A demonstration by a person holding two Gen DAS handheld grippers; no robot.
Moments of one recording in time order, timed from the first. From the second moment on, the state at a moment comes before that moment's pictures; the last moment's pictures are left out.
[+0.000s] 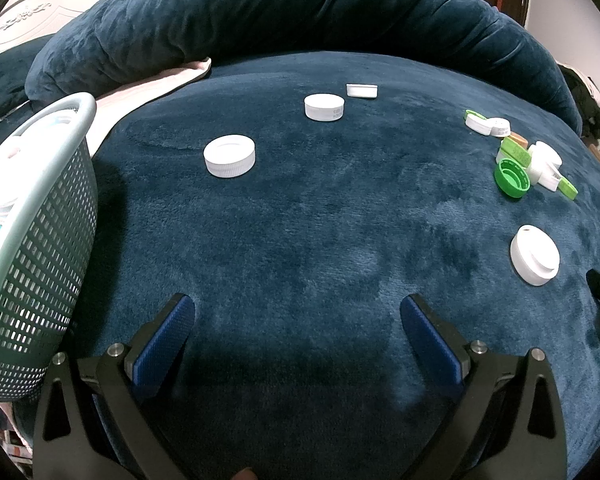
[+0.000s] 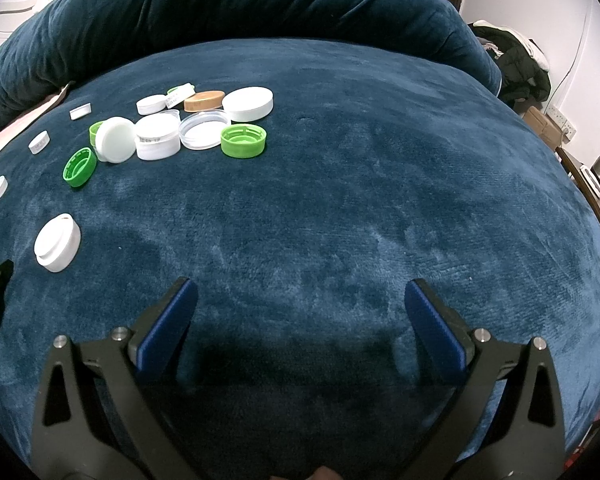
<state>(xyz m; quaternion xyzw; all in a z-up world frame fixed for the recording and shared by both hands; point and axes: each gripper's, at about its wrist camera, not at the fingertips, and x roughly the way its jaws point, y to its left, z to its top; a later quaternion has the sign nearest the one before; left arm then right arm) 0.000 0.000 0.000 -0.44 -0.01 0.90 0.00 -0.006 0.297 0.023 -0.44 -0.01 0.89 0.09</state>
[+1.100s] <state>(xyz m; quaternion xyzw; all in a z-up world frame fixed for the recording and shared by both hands) -0.020 -0.005 0.060 -0.37 -0.06 0.92 -0.12 -0.008 0.295 0.024 -0.46 -0.03 0.88 0.10</state>
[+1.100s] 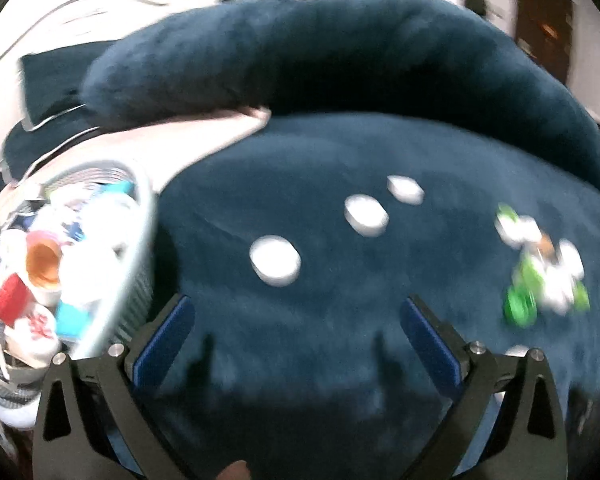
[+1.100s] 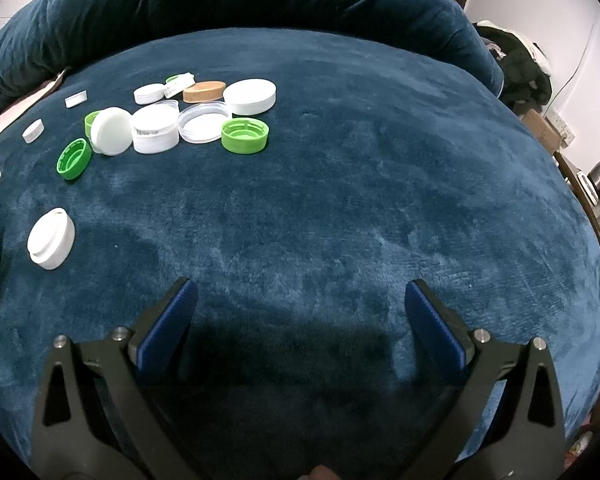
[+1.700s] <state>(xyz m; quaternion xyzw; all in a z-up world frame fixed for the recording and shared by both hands) -0.078 0.001 0.036 -0.39 -0.10 0.87 -0.30 -0.006 0.292 0.025 -0.46 -0.03 0.88 0.10</state>
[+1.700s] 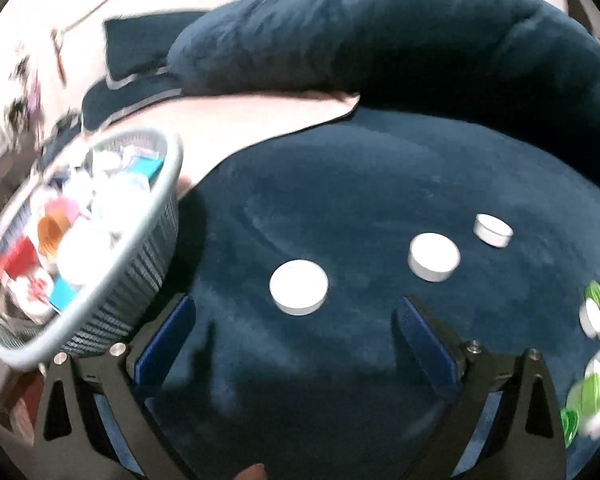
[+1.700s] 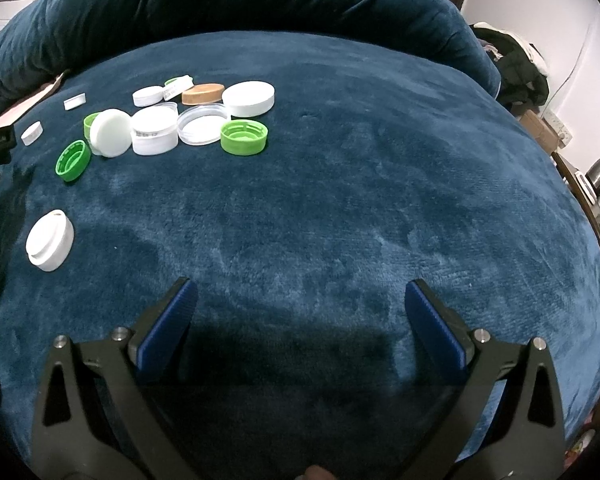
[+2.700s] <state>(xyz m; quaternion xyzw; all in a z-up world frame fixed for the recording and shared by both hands) -0.037 -0.059 0.126 -0.41 -0.10 0.91 -0.07 -0.052 0.176 0.098 -0.41 -0.07 0.91 -0.07</state>
